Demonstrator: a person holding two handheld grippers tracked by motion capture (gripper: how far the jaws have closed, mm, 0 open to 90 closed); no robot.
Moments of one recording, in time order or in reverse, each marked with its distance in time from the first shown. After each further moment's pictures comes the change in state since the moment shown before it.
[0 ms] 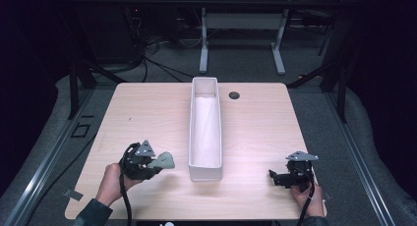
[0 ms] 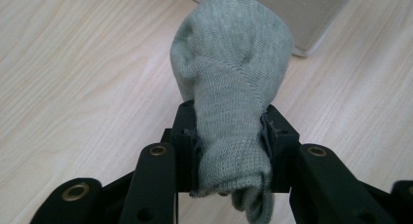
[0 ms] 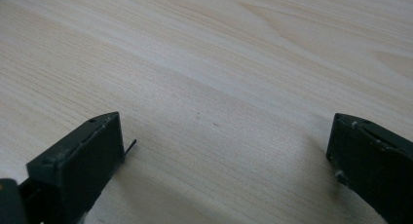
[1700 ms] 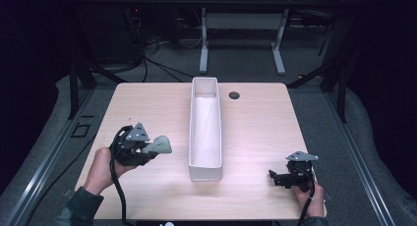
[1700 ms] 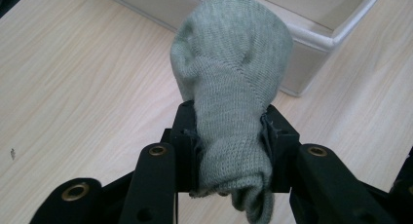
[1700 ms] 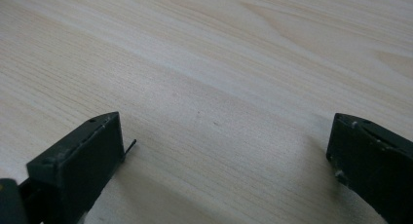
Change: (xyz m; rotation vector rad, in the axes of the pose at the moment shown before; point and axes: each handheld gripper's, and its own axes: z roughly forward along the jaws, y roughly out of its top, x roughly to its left) left arm 0.006 0.043 -0.056 -0.046 0.054 0.056; right arm 0.000 0.000 0.000 0.001 0.005 -0.001
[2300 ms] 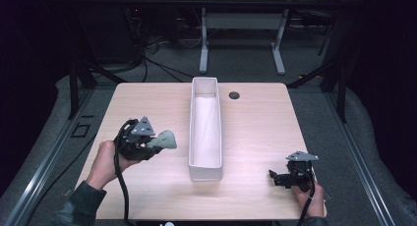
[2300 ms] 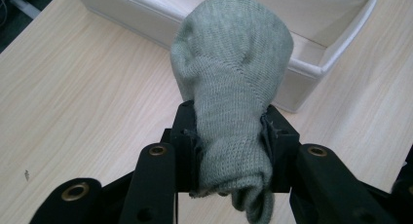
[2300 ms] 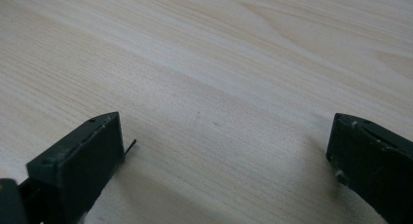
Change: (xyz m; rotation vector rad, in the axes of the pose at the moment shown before) left arm -0.002 0.024 -0.005 -0.005 0.001 0.046; right arm 0.000 0.000 0.000 0.001 0.001 -0.001
